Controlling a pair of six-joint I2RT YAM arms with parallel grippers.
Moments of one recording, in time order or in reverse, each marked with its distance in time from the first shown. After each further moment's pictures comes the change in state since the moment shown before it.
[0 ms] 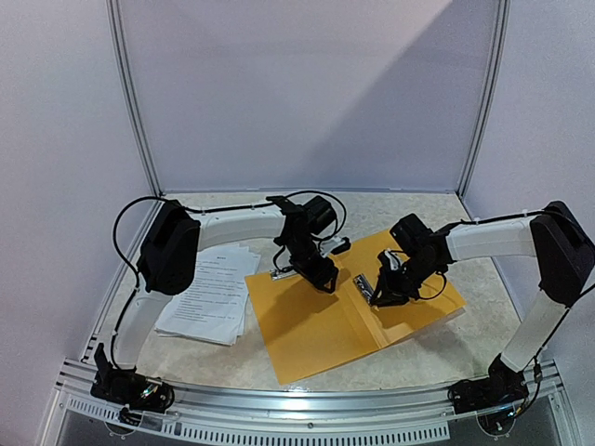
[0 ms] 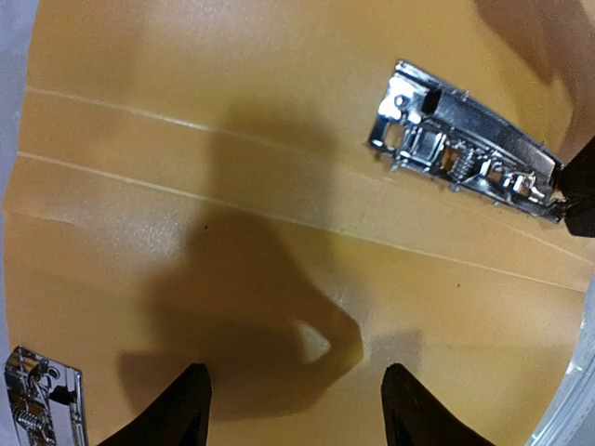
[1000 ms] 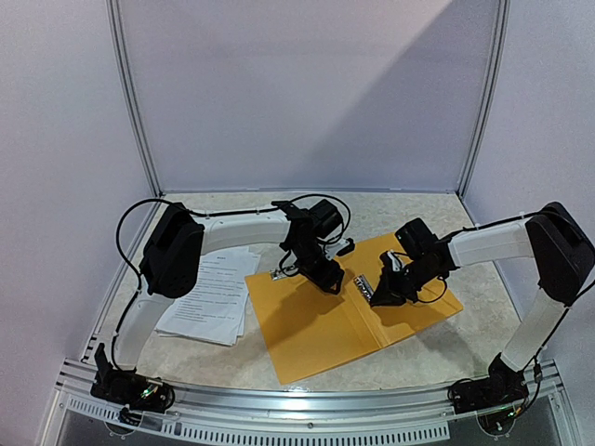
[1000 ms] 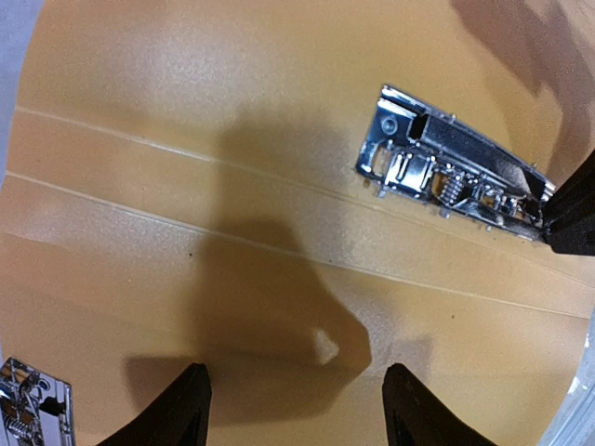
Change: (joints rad) left arm -0.030 0.013 -0.002 0.053 -0.060 -0.058; right arm -0.037 0.007 -0.078 0.162 -0.057 0.040
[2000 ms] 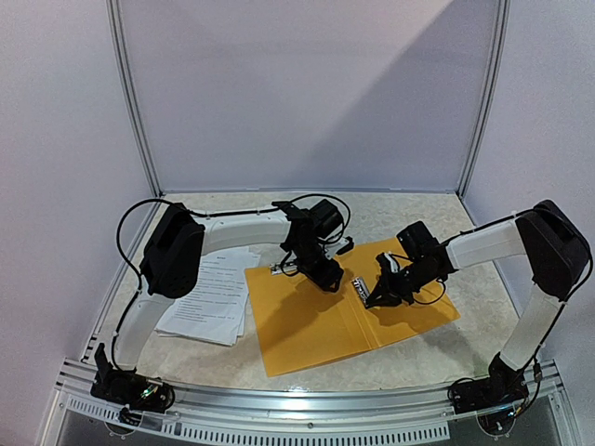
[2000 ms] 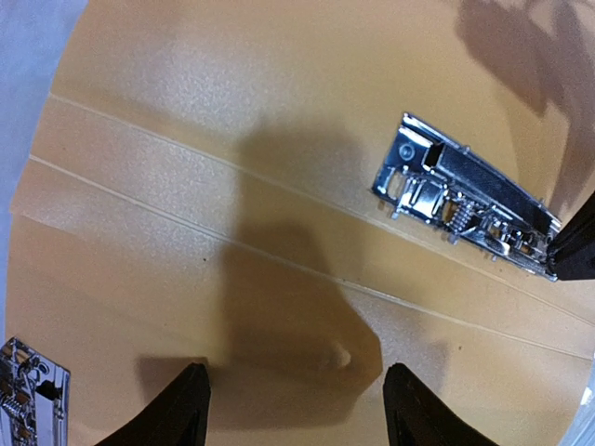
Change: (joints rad) left arm -0.002 0.004 0.001 0.011 -0.044 0.004; right arm -0.019 0.053 -0.029 0.111 -0.111 -0.019
